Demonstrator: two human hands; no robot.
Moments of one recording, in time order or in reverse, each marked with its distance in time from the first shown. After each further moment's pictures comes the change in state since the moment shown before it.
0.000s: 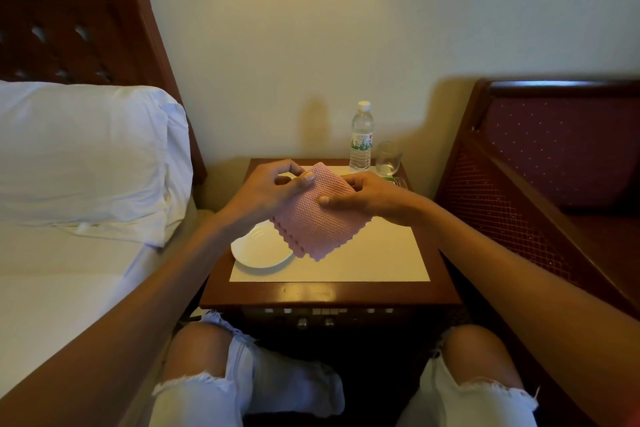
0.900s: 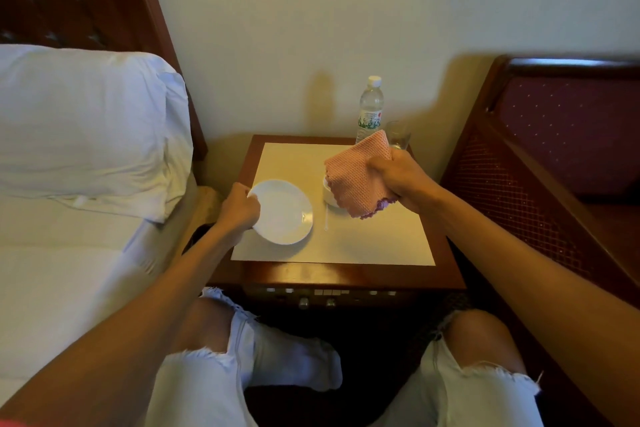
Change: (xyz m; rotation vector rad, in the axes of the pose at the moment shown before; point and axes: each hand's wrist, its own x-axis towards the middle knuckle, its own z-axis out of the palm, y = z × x) left_hand 0.009 -0.125 0.010 0.110 0.289 -0.533; right_hand 0.014 0.027 -0.007 0.195 0.476 0.118
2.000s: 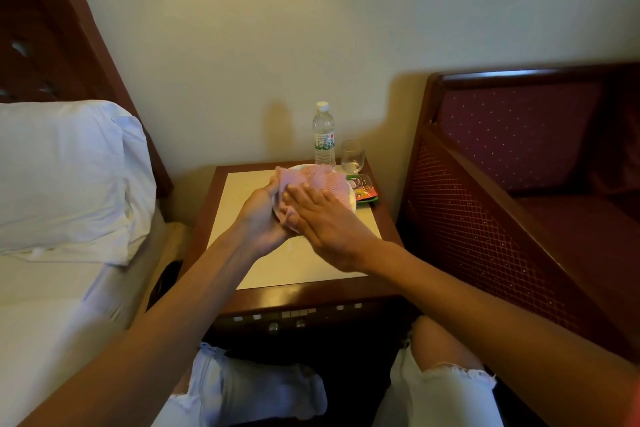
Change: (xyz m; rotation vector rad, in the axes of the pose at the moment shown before) left_hand -0.093 0.123 0.038 -1.069 -0.750 -0.231; right_hand -0.057 0.028 0.009 -1.013 -0.208 -0.608
